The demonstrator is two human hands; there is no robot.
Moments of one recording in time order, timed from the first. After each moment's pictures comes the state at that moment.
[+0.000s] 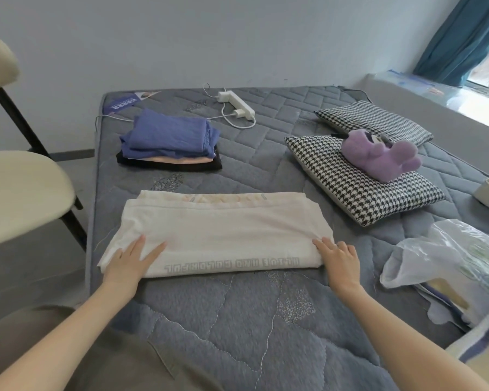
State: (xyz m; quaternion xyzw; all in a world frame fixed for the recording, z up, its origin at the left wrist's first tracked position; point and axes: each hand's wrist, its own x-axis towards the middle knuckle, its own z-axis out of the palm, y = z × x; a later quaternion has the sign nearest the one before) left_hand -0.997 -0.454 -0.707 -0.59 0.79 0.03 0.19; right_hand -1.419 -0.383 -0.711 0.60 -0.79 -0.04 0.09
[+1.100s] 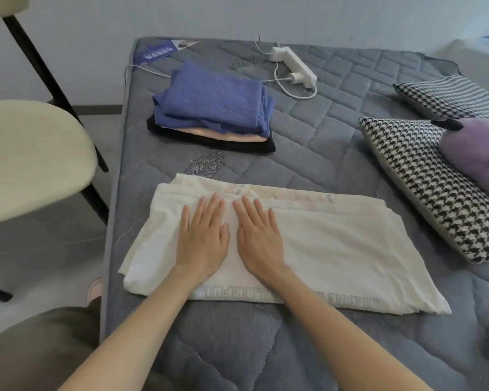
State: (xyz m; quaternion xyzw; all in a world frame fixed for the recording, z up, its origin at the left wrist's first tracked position) left_hand -1.054 -0.545 -0.770 -0.64 0.76 0.06 -0.10; right_hand -1.192 -0.538 -0.761 0.75 -0.65 0.10 -0.07
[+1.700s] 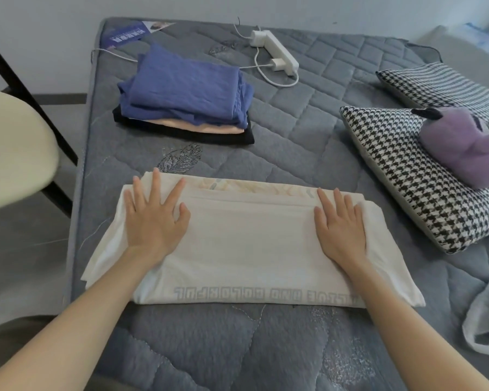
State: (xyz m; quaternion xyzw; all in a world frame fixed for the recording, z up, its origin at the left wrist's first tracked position) left_hand -1.028 -0.582 -0.772 -0.71 0.70 0.02 -0.07; right_hand -1.378 -0.537 -0.751 0.59 -0.80 0.05 -0.04
